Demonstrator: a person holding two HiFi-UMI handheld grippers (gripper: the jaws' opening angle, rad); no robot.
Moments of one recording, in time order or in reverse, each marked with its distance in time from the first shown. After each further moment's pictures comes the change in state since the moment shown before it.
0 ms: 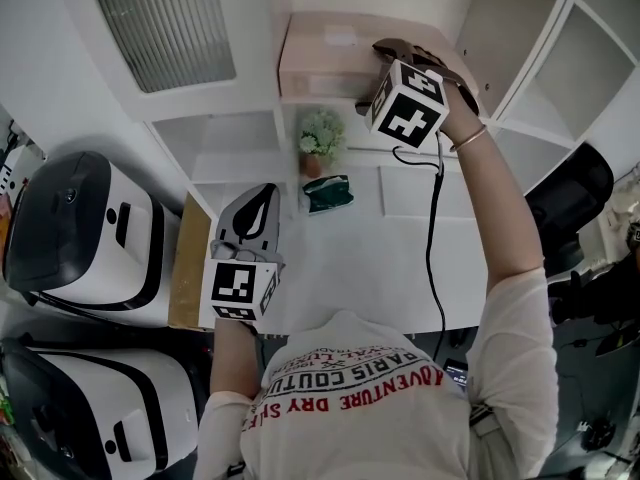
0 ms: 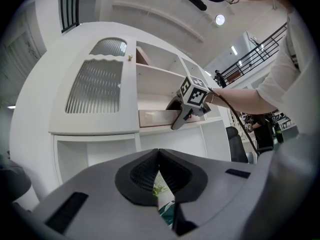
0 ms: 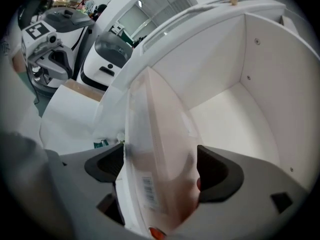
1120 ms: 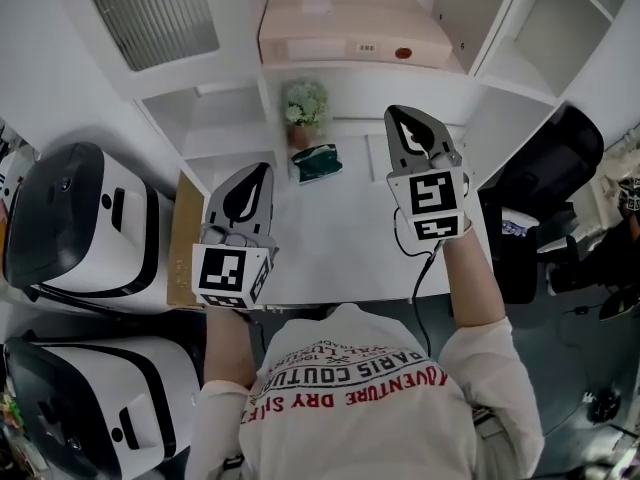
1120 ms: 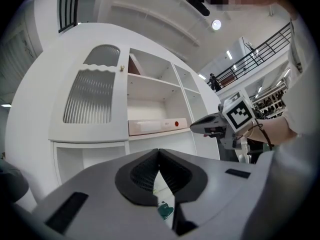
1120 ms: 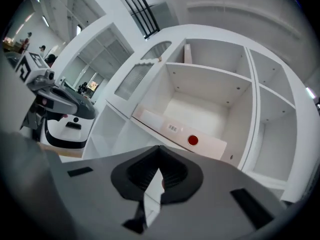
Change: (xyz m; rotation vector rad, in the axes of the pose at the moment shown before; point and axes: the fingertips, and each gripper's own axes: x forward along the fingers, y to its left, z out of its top) left arm -0.035 -0.033 0.027 0.006 -0.025 -0.063; right arm -0.126 0.084 -0.048 0.648 -0.382 -0.382
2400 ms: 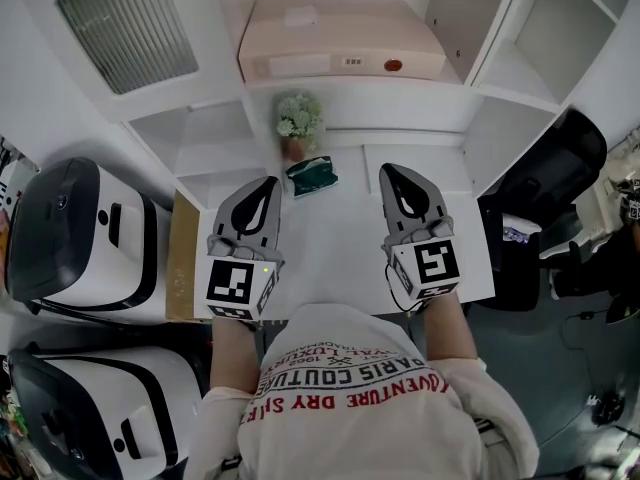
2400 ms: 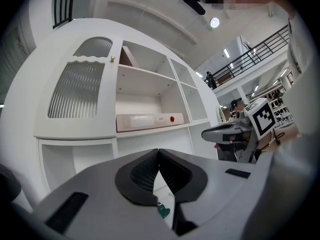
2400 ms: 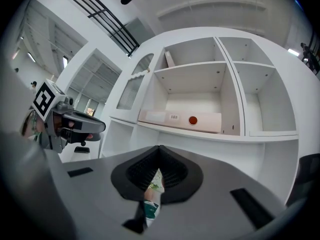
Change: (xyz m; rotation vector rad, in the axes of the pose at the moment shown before) left arm 0.034 -0.019 -0.011 0.016 0.029 -0.043; right arm -0.039 0.023 -0.049 0.261 -0.105 0.047
